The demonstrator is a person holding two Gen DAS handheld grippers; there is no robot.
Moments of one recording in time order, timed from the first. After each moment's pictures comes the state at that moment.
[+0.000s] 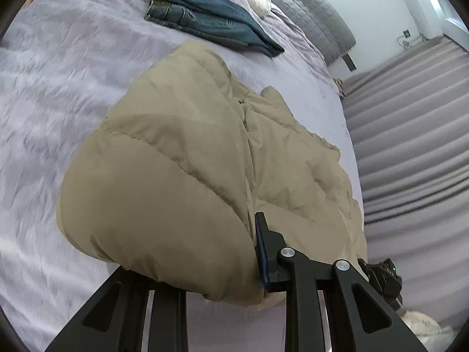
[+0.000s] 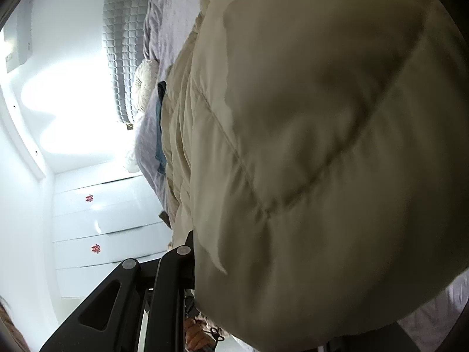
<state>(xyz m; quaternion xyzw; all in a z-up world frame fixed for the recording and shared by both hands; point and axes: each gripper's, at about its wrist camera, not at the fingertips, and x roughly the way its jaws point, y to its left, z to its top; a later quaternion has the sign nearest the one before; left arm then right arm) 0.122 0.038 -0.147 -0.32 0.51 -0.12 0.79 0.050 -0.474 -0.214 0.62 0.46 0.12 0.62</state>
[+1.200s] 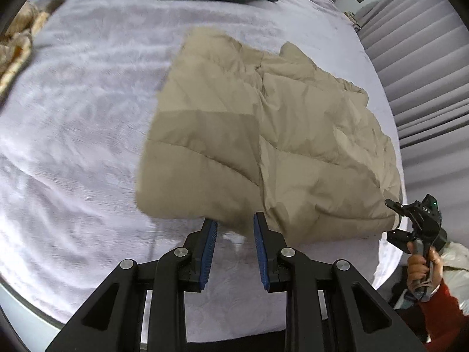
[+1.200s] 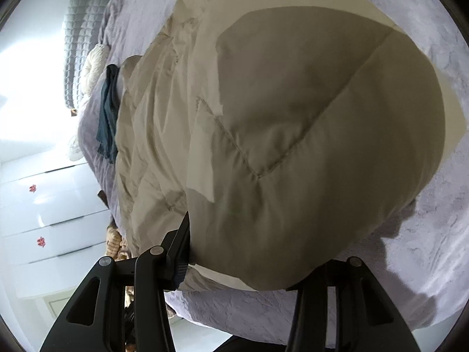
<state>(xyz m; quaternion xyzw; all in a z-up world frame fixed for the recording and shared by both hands) 0.037 0.026 -0.098 -0.16 0.61 -0.10 0.77 -0.001 -0.510 -0.199 0.53 0.57 0.03 0.63</state>
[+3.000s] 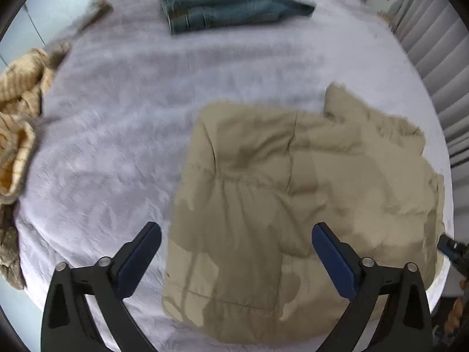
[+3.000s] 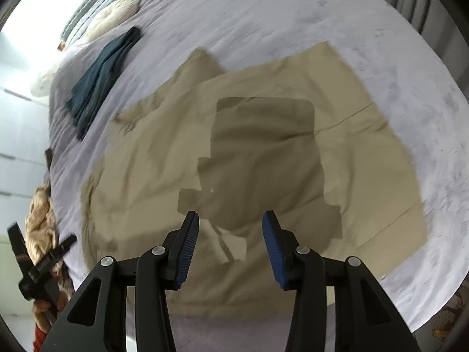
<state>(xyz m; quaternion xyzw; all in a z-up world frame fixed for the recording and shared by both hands) 0.135 0.019 -0.097 -0.06 0.59 0.00 0.80 0.089 -0.407 -0.103 0.26 0.60 0.00 0.76</state>
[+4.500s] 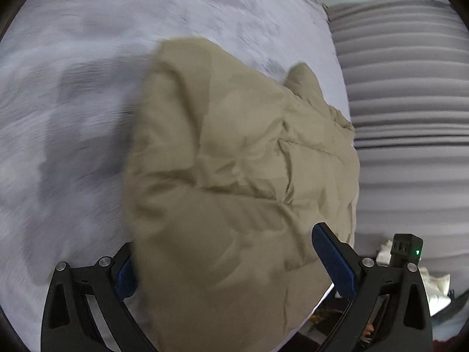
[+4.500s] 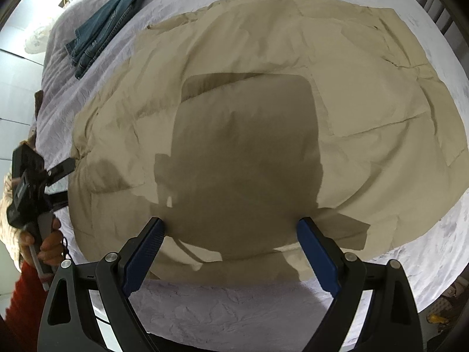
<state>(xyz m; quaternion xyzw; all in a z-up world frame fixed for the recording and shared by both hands) 0.188 0.073 -0.205 -0.28 0.65 -0.28 0.65 0.066 -0.293 -0.130 0.20 0.66 0.01 0.72</state>
